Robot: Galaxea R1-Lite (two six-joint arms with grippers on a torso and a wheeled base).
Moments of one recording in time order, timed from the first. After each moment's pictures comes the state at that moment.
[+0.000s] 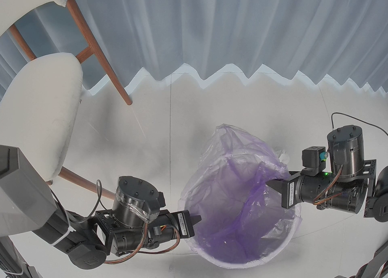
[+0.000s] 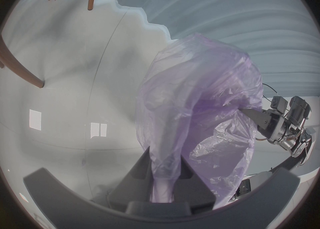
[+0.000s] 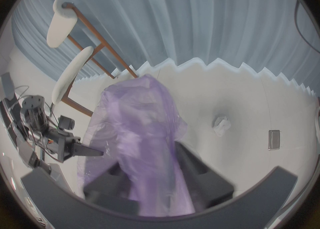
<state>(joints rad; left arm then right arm) -0.78 1.90 -0.51 -0.86 -0.09 -0.80 0.68 1.53 -0.65 -0.32 -0.16 0.21</state>
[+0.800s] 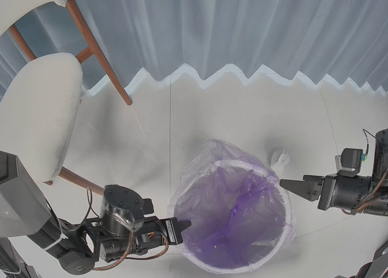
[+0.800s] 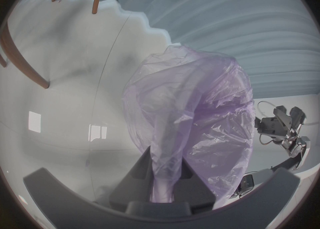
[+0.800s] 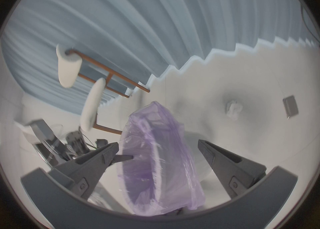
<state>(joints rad) -0.76 1.88 -0.39 -0.96 -0.08 -0.79 0.62 1.27 -0.52 -0.33 0.04 0.45</state>
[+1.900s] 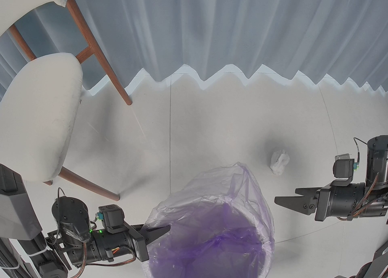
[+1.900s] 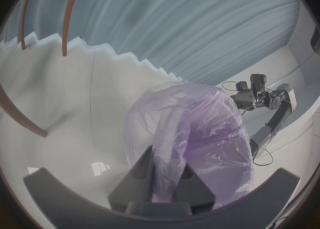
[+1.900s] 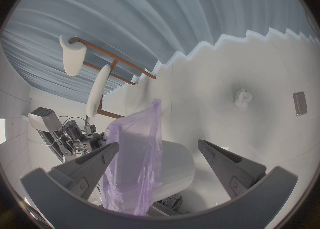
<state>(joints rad) -0.64 1.88 -0.02 -1.55 -0.27 -0.39 0.55 1.31 -0.47 -0.34 0.24 0.41</state>
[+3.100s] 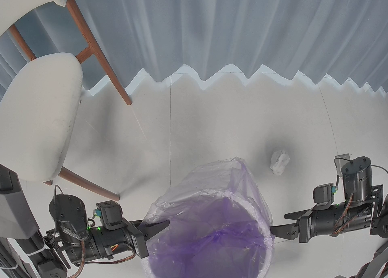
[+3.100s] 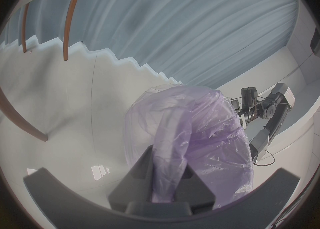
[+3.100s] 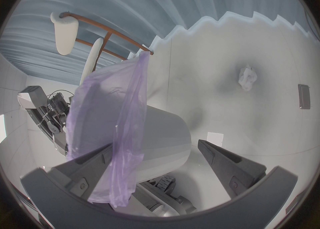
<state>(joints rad) -0.63 1.86 -0.03 -1.55 -0.25 -0.39 0.56 1.45 -0.38 -0.37 0.29 0.34</state>
